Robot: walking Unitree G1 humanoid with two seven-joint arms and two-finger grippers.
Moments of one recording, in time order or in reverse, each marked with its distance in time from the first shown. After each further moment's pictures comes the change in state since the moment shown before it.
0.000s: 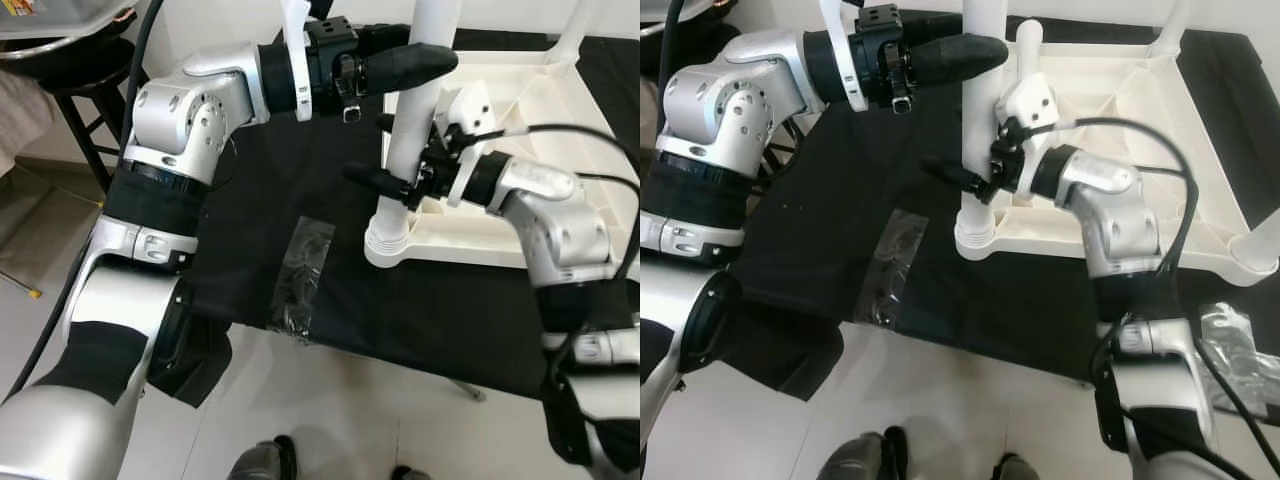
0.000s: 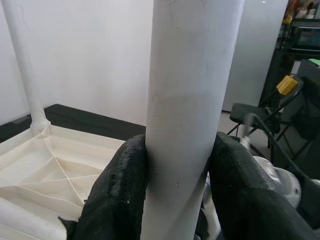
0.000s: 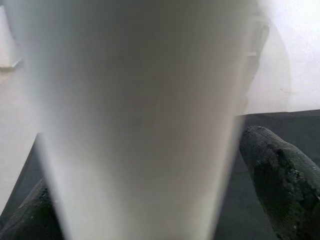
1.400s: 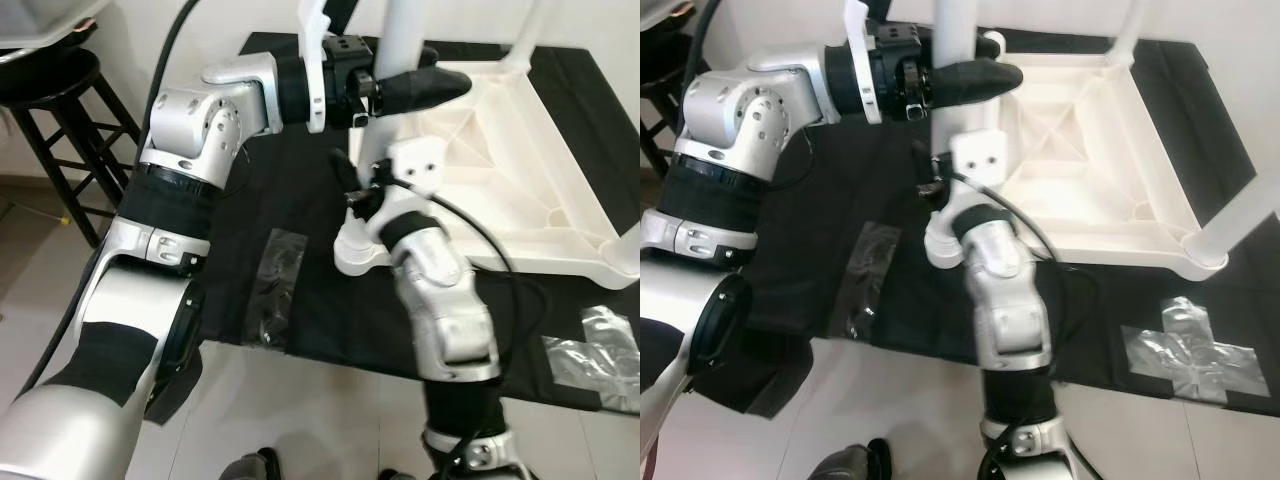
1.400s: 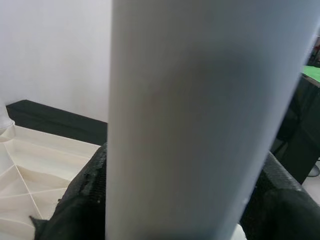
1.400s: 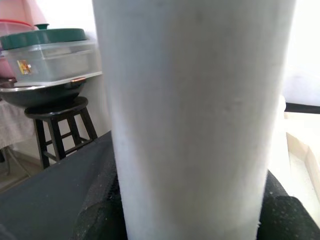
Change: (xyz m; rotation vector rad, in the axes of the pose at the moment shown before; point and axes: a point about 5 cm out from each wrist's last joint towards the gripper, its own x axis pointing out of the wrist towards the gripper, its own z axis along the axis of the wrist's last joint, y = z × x) left arm 0.008 0.001 -0.010 -0.048 0.015 0.016; right arm 0.055 0.092 -0.032 0.169 -0.071 -0.707
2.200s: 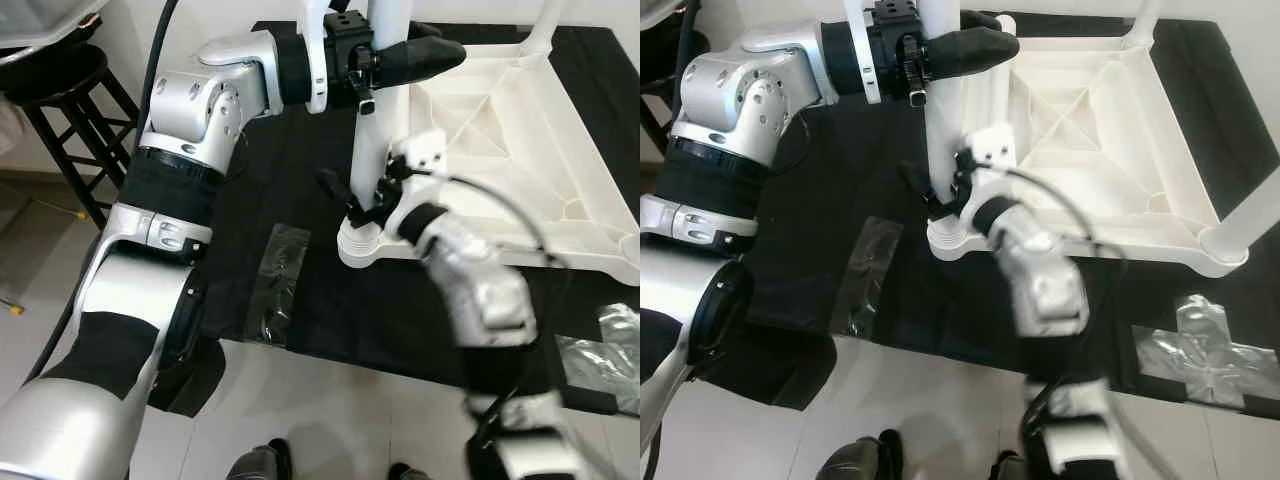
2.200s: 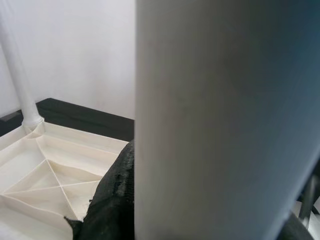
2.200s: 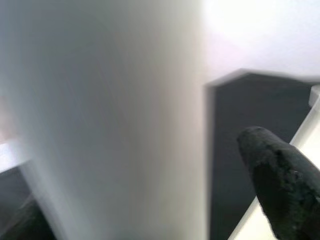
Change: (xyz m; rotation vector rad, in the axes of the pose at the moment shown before) left arm 0.007 0.003 0.011 0.056 0.019 0.021; right arm 0.010 -0.050 0.022 -0.071 0.029 0.430
